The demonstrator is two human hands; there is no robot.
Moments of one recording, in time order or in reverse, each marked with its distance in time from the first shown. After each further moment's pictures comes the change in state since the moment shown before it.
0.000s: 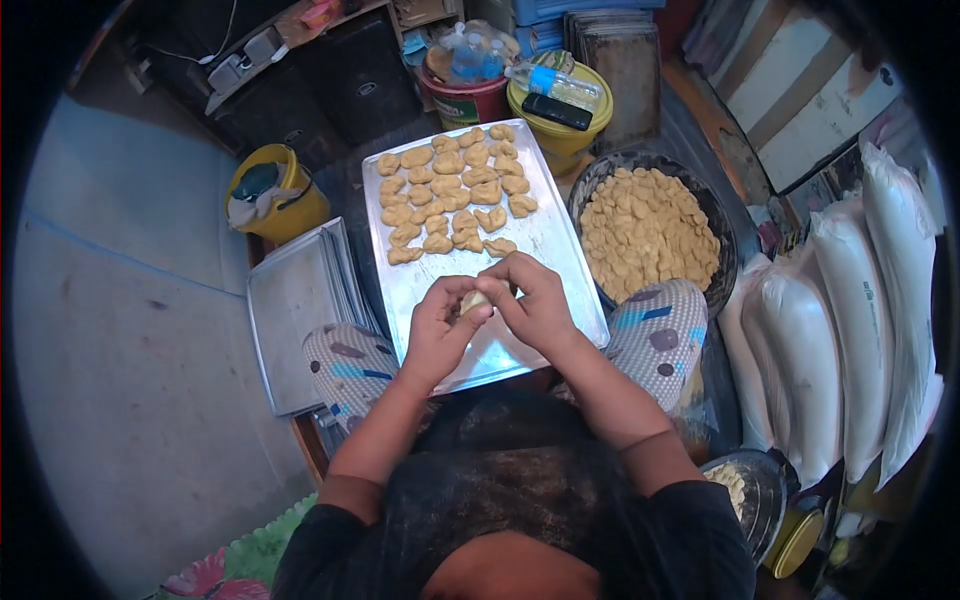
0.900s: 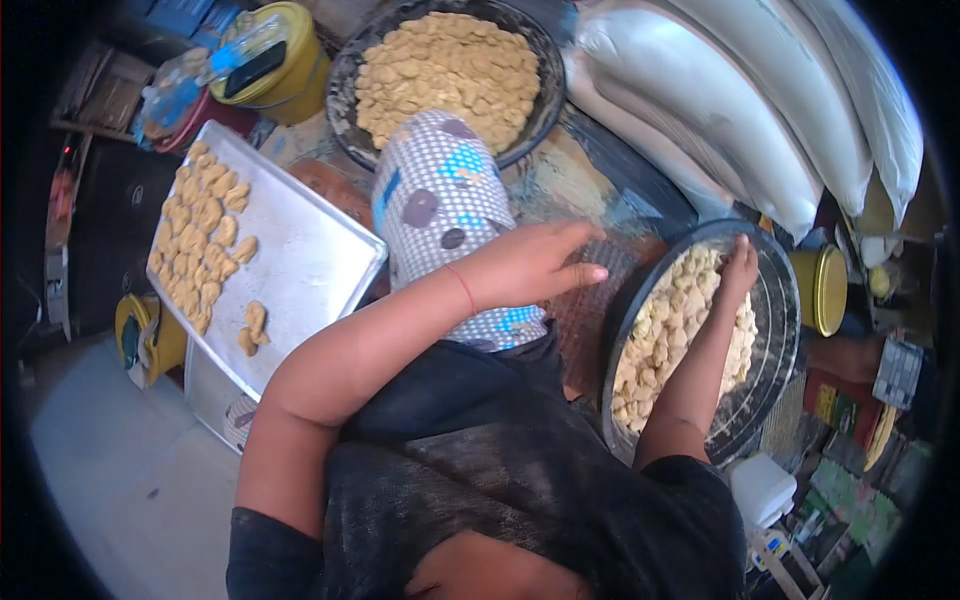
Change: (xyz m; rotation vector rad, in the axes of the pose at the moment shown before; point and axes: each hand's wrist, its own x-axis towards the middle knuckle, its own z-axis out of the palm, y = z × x) left_hand -0.047 -0.021 0.303 0.260 -1.528 0.068; right_hand -0.515 0.058 -0.320 -0.501 1.588 0.953
